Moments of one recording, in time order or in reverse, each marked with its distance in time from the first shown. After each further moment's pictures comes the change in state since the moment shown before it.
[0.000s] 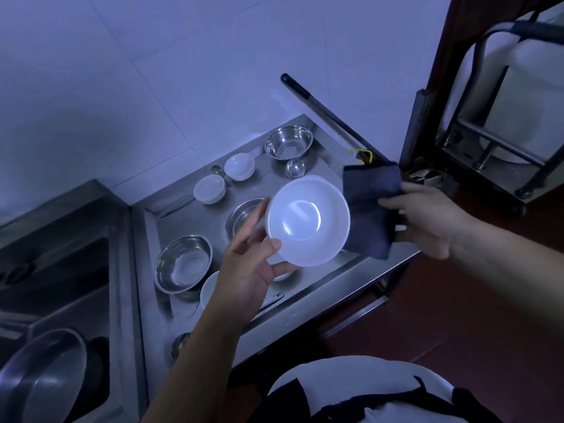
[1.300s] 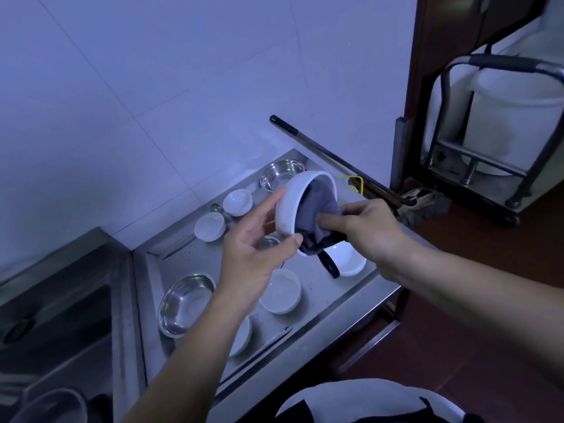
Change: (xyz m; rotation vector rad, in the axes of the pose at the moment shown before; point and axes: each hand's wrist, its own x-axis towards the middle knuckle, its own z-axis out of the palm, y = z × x) left_hand 0.020 0.048 0.032 0.429 -0.069 0.353; right_hand -0.022 -0.011 0.061 -0.139 -0.007 -0.343
